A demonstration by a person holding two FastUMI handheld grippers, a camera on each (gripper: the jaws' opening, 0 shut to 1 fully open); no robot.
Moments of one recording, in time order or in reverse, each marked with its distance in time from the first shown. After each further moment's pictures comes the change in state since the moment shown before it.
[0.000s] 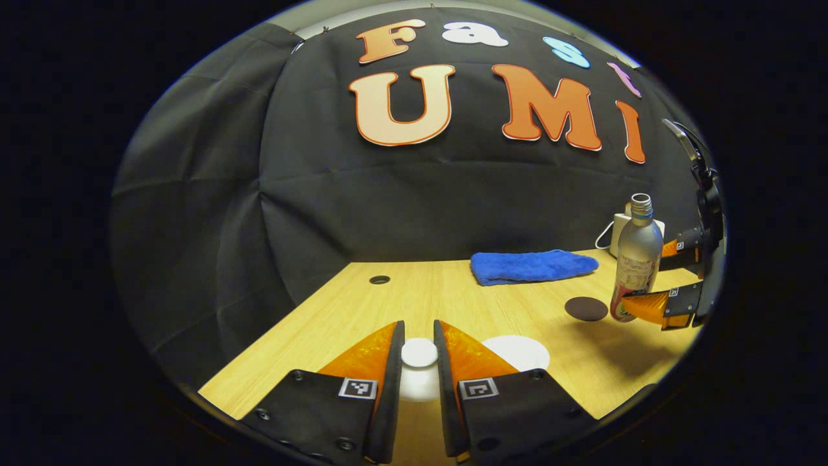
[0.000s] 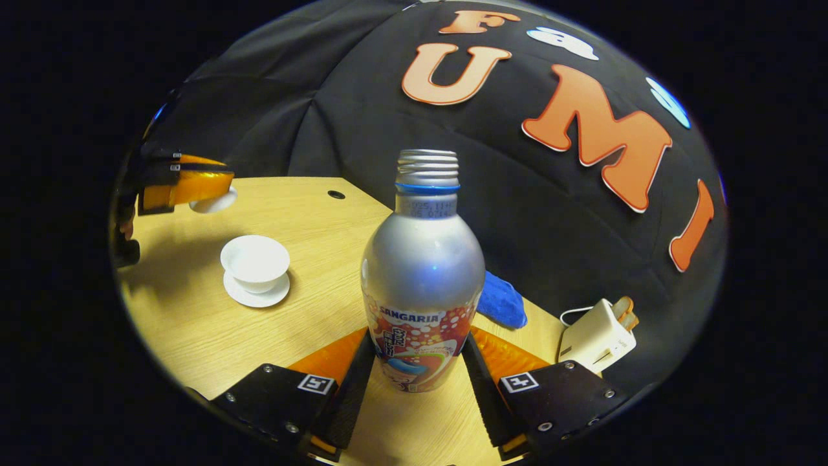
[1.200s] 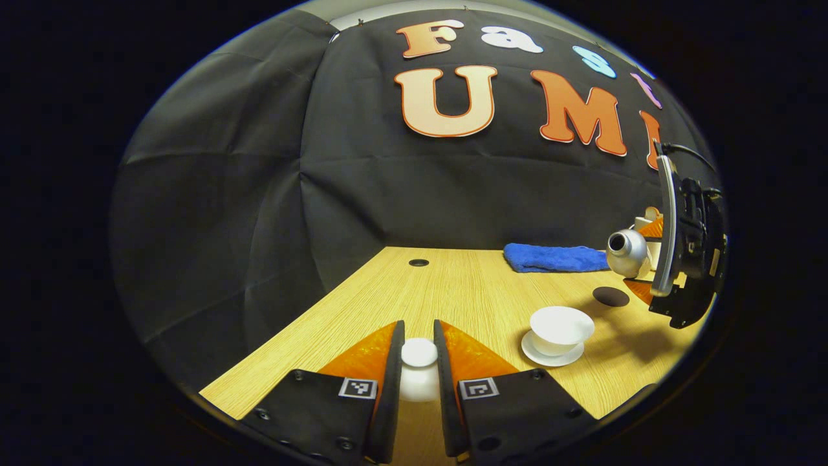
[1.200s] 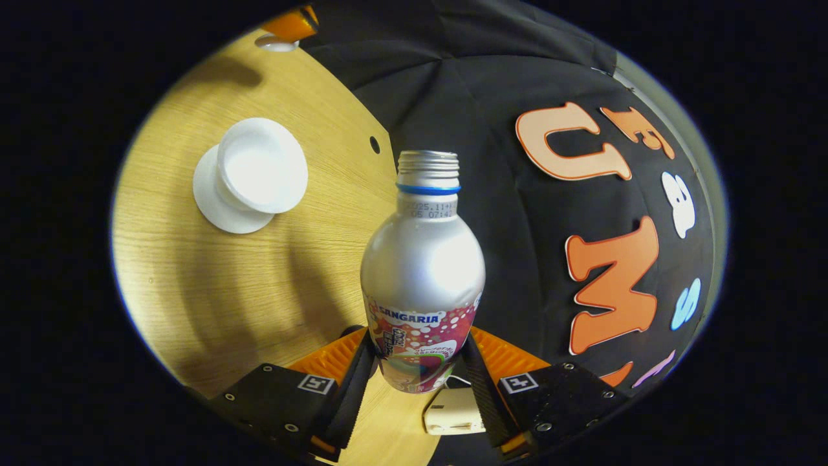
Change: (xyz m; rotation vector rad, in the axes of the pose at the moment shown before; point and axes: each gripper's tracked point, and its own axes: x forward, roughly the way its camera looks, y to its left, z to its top) left arm -0.026 0.063 -0.040 -0.074 0.029 0.071; right arm 0.028 0.016 0.034 -0.757 -0.022 -0.223
